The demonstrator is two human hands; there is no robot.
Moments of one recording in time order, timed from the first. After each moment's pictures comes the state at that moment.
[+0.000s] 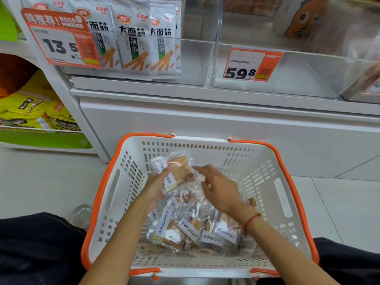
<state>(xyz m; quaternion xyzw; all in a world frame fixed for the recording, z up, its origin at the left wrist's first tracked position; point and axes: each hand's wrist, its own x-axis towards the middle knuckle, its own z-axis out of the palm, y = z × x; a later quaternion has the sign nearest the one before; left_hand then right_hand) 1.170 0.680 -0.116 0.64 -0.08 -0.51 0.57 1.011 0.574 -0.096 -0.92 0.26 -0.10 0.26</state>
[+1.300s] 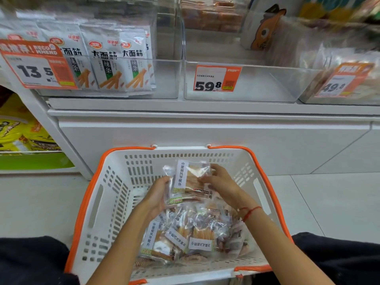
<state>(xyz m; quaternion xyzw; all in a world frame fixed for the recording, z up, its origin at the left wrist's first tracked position) 1.135 0.656 -0.094 0.63 -0.13 -0.59 0.50 0.987 0.538 -0.068 -0.59 0.47 -0.13 0.65</state>
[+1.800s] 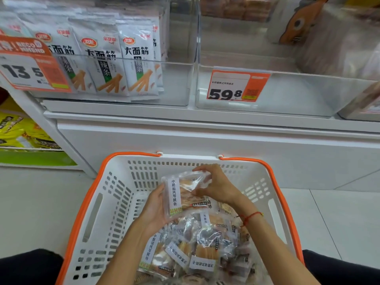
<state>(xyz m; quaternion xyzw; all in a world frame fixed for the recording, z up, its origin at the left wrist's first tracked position) 1.152 0.644 -0.119 0.50 0.04 -0.63 0.60 1.027 0.498 -0.069 -0.81 0.35 -0.04 0.47</state>
